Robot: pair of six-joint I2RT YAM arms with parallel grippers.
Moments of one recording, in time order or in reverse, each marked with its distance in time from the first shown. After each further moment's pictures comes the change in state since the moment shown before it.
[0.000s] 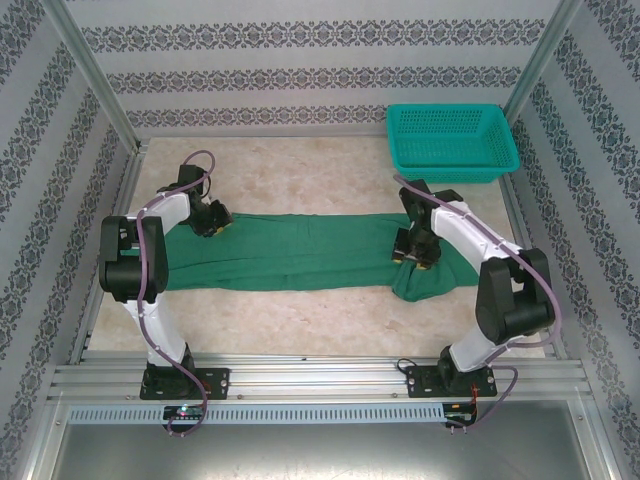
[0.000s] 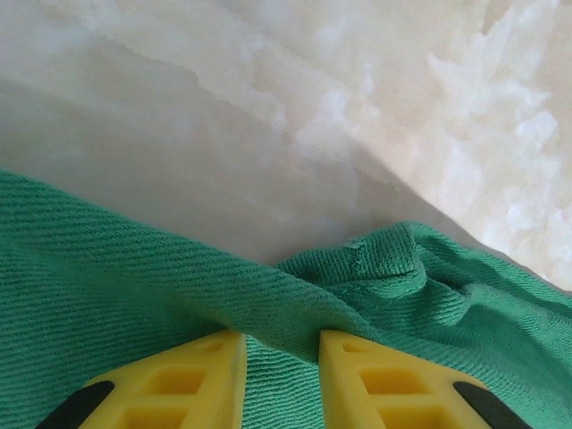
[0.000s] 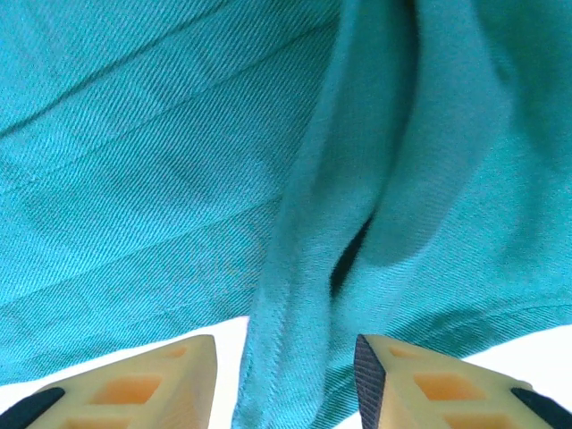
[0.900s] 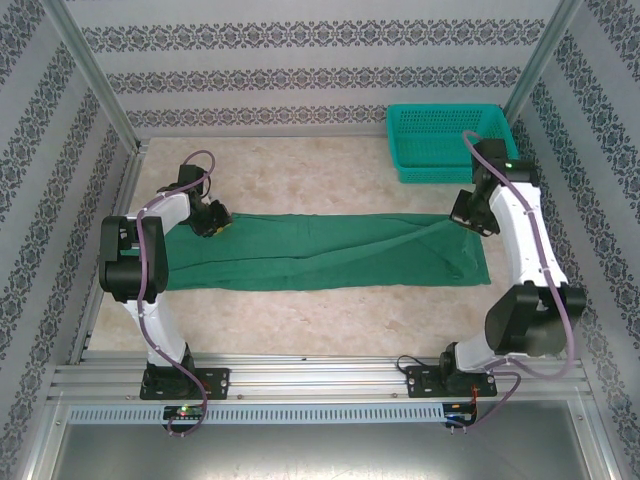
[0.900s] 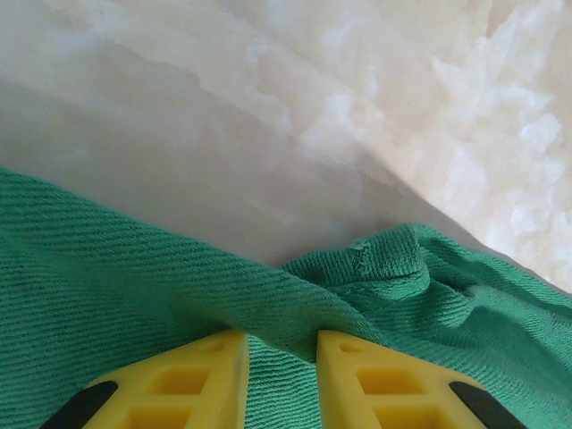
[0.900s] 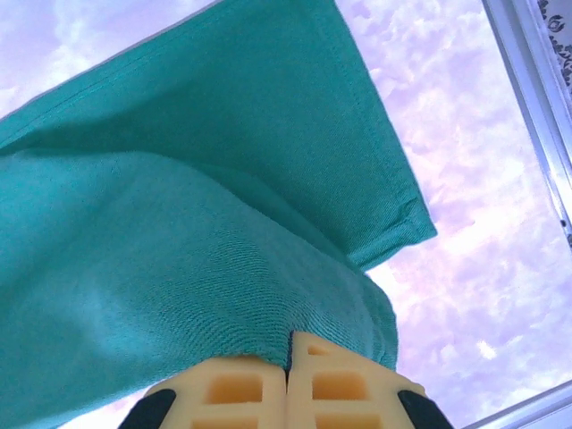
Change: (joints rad) left arm 0.000 0.000 0.000 -0.001 -0.008 0.001; right arm -0.332 -0.136 0.348 -0.267 0.160 -0.166
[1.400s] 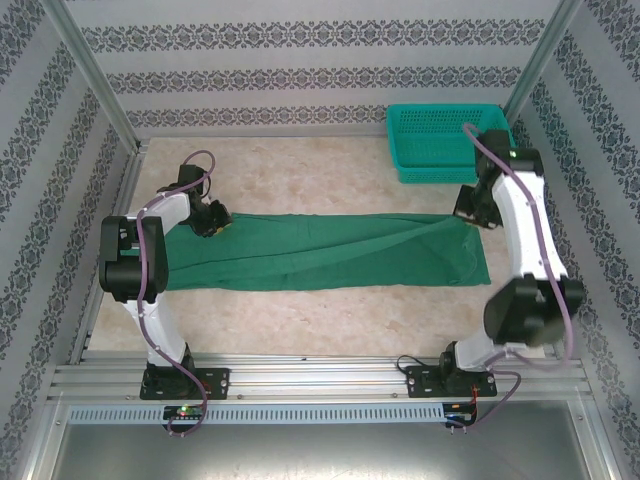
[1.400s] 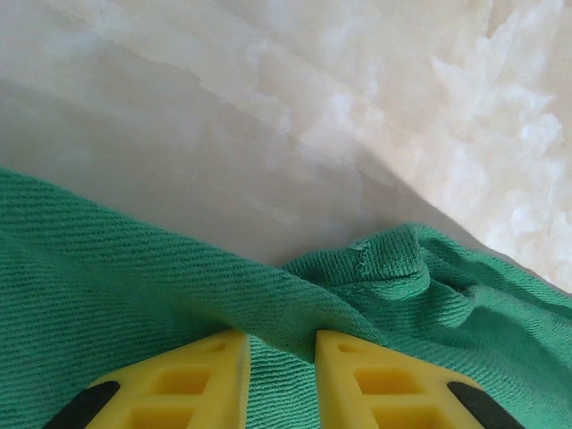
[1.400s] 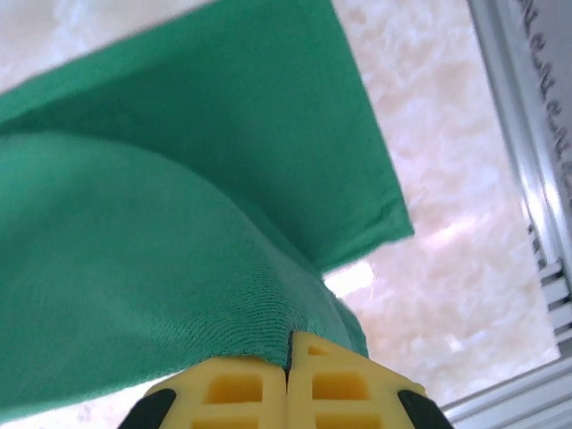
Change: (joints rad) left arm 0.000 0.000 0.000 0.000 -0.001 0.000; right arm -0.018 0.139 0.186 -0.101 0.032 -0.087
